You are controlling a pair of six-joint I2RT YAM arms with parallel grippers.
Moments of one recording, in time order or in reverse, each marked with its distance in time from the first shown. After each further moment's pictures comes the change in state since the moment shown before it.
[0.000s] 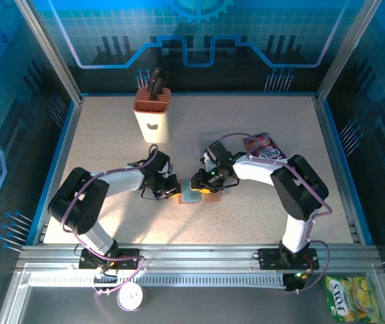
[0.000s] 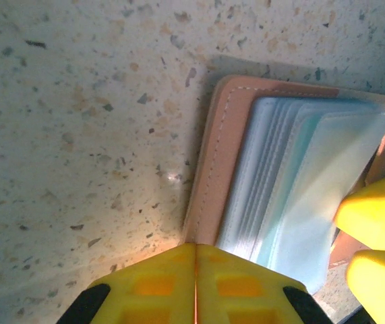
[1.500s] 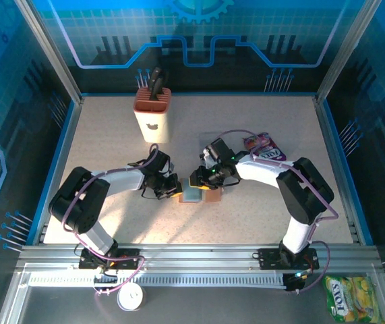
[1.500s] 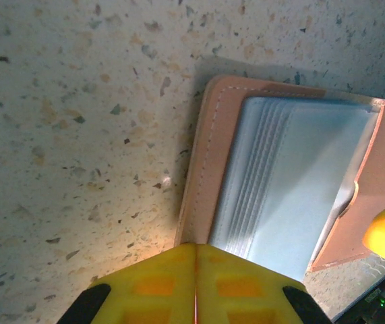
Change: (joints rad) left arm 0.000 0.016 -0.002 0.038 0.024 0.000; right arm 0.000 -0.049 0.000 0.016 -0.009 -0.019
